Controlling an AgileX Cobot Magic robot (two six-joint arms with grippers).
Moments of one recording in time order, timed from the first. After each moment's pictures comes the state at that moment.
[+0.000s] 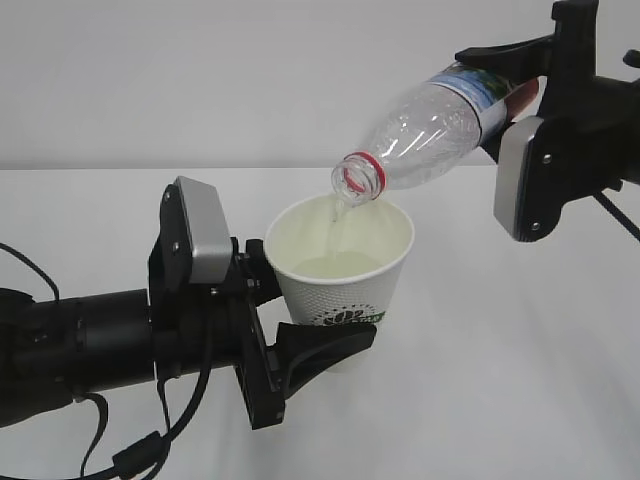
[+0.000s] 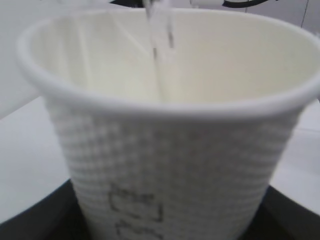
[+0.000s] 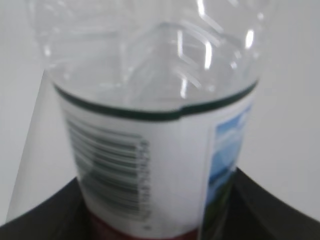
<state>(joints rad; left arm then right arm) -0.64 1.81 -0.57 0.69 -1.11 -0.26 0.17 1.47 -0.72 -0.71 -0.67 -1.10</state>
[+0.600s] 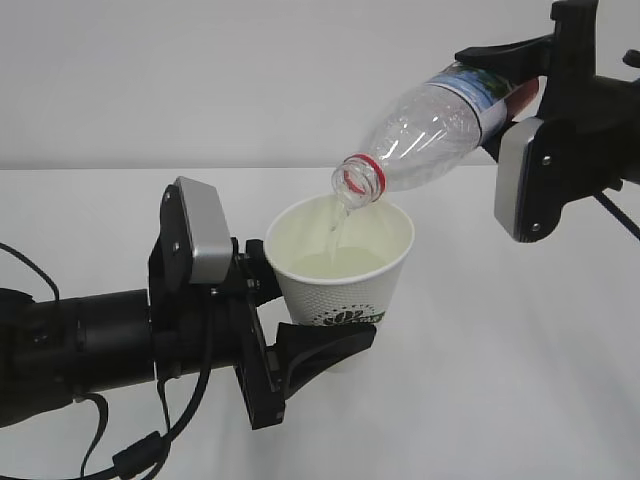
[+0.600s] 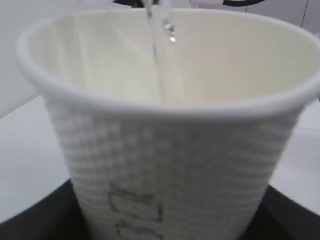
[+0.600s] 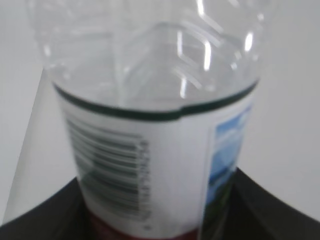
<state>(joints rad) -0.64 1.81 -0.57 0.69 -1.10 -0.26 0.17 1.47 -0.72 -0.71 -0.67 -1.12</state>
